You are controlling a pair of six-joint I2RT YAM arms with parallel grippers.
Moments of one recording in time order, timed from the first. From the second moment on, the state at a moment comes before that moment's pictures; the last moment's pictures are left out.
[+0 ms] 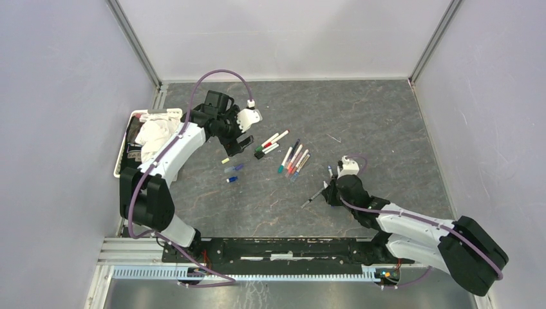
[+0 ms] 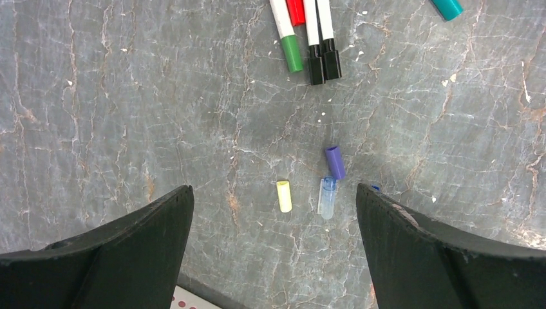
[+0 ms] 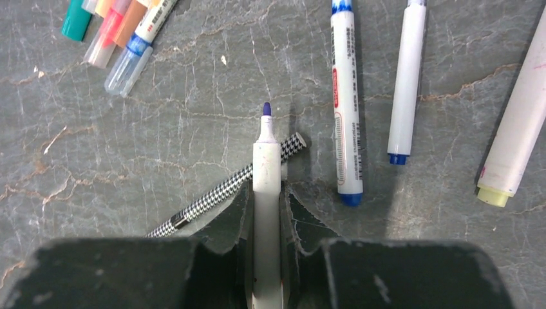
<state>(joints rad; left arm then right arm) -0.32 1.55 1.29 -0.73 0.29 0.80 0.72 1.00 0.22 0.10 0.23 0.64</state>
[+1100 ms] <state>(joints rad) -0.31 1.55 1.30 -0.79 0.30 0.82 0.76 1.40 0.43 0.23 0.50 0.57</state>
